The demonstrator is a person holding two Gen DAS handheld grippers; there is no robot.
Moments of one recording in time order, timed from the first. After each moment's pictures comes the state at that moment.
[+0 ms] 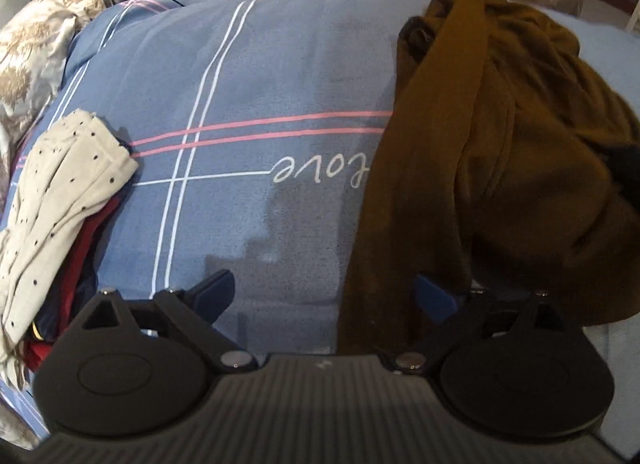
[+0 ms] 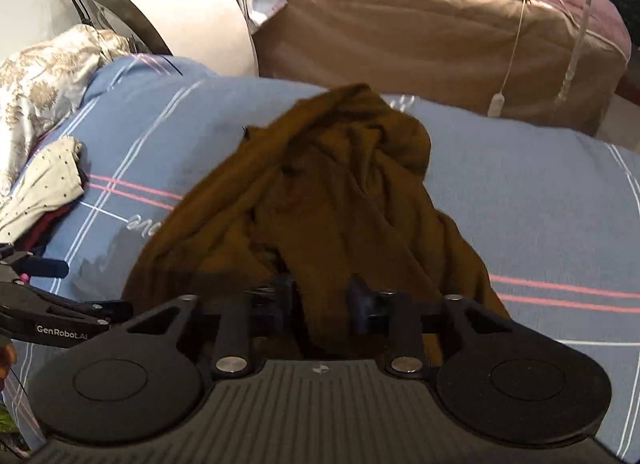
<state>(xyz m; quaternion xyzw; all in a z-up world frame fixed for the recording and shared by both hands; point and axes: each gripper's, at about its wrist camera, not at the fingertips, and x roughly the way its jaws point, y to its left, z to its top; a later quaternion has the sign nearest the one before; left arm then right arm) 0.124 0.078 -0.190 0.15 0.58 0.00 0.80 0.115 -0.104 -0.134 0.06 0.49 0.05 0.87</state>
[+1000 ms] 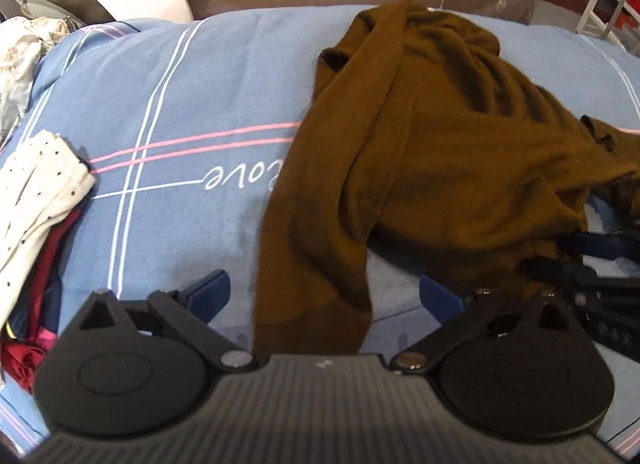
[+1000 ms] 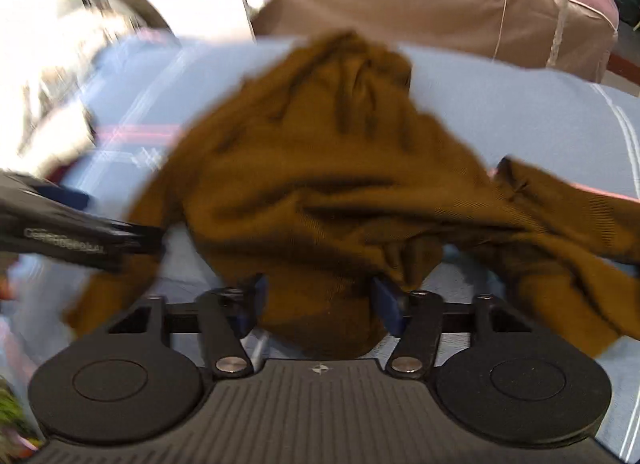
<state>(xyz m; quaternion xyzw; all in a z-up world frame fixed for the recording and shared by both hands) 0.090 0.050 -0.165 0.11 0.56 -0.07 0.82 0.047 -0.085 -0.169 0.06 0.50 0.05 0.86</state>
